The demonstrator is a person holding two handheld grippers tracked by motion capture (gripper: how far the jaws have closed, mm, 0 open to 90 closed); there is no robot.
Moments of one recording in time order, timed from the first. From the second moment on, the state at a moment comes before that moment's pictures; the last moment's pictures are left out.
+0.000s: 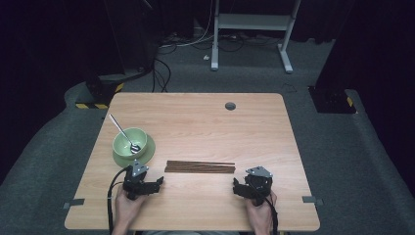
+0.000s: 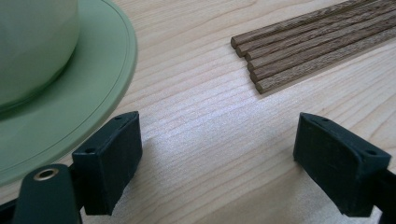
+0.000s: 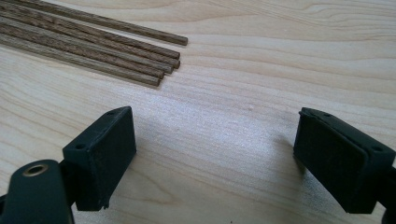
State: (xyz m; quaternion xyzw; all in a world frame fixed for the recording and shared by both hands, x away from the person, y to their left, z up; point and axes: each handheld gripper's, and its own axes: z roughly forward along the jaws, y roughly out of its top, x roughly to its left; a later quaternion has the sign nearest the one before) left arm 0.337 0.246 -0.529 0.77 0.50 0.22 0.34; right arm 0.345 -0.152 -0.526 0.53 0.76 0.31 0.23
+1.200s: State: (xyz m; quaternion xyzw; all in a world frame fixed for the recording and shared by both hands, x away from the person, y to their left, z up) left arm 0.336 0.251 -0.522 0.76 0.50 0.18 0.38; right arm 0.347 -0.152 -0.525 0.52 0.76 0.31 0.23
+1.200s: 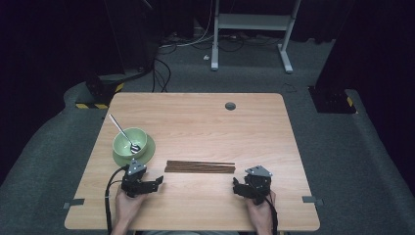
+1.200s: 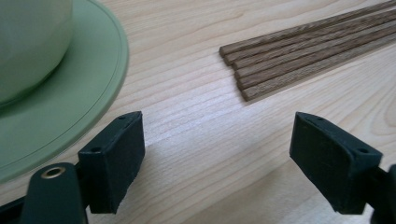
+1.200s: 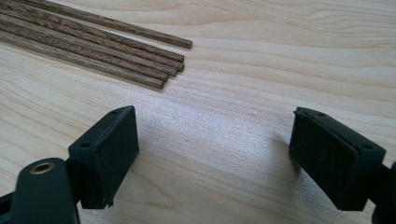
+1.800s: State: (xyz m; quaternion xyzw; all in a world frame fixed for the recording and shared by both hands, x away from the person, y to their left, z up) left arm 0.331 0.245 -0.509 0.78 0.46 0.18 0.39; right arm 0.347 -0.152 -0.525 0.52 0.76 0.31 0.23
